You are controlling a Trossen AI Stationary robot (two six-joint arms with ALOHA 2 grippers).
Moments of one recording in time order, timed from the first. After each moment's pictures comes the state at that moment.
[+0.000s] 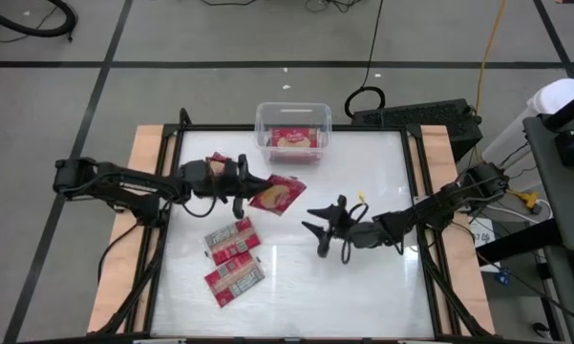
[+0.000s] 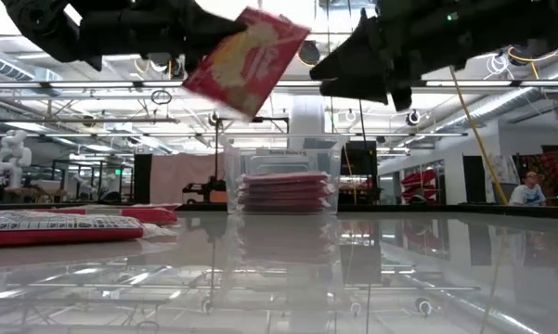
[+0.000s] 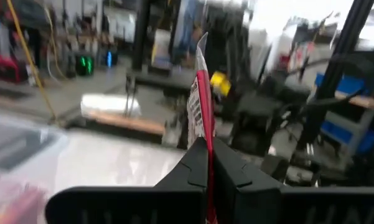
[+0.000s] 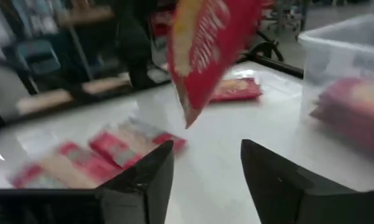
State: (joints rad) left arm 0.11 1.24 0.50 0.83 0.12 -0.20; right arm 0.37 1.53 0.60 0.67 0.71 0.37
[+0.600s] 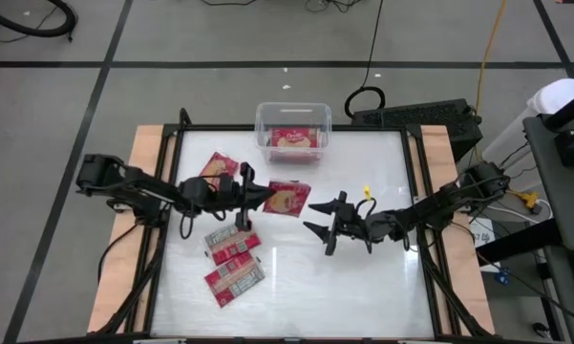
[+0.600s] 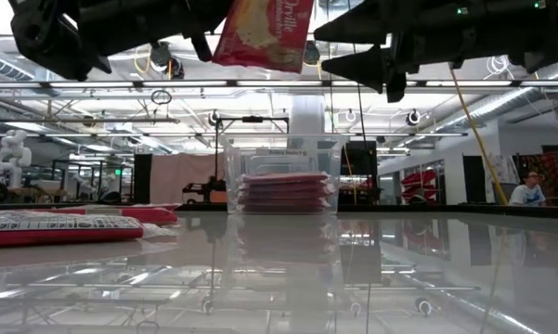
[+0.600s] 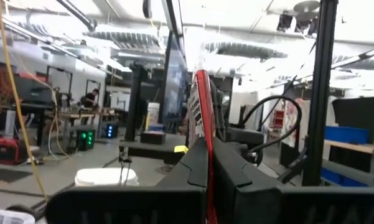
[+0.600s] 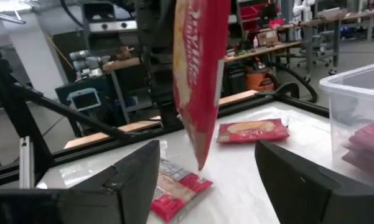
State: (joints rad) left arm -0.06 1.48 0.50 1.39 -0.06 -0.07; right arm 0.32 1.53 0.49 1.05 0.59 0.24
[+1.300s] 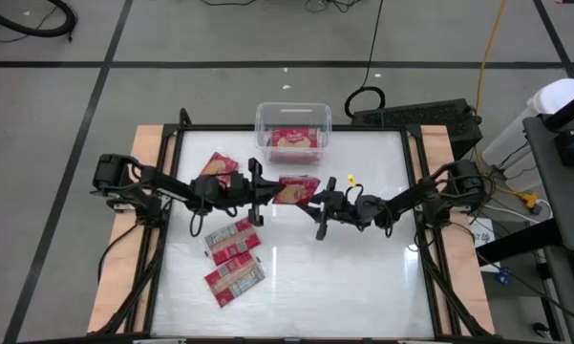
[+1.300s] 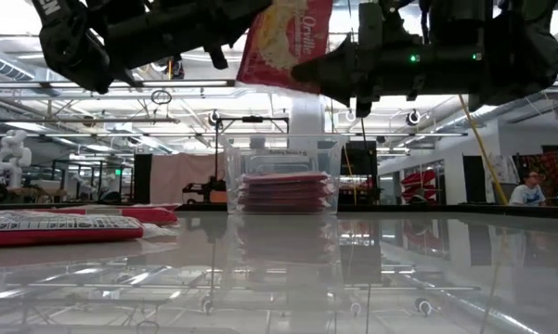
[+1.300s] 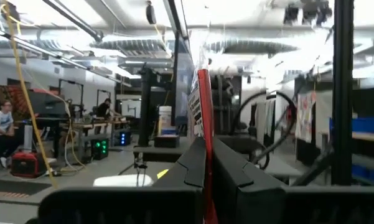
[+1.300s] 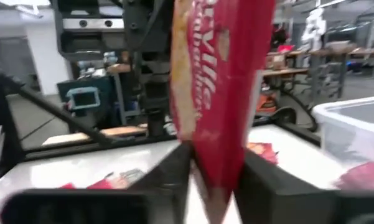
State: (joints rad) left arm 0.00 1.61 0.57 1.47 -0.04 0.00; right arm 0.14 1.70 0.49 1.31 0.36 0.06
